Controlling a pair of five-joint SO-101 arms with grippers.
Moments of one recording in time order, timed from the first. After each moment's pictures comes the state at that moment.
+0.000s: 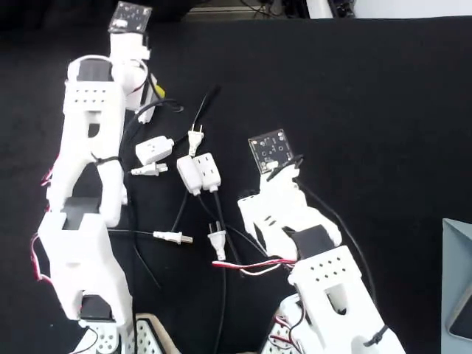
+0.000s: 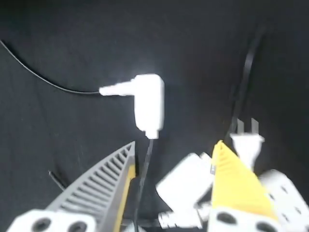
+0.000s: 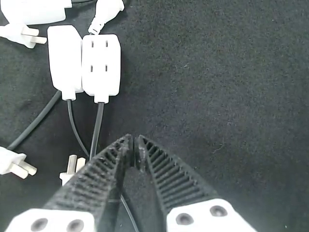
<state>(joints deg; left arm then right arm) -3.7 23.6 -31.3 73.5 -13.4 -20.0 -56.6 71.3 44.6 0.8</state>
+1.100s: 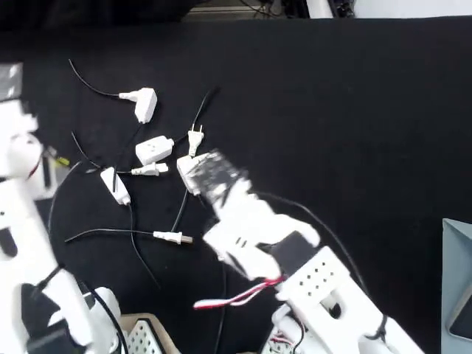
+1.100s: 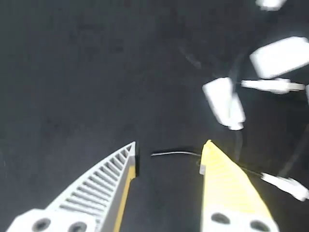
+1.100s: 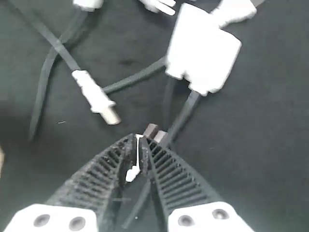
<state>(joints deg) -32.6 -31.5 11.2 91.4 -17.7 -41.7 -54.5 59.6 59.9 7.4</state>
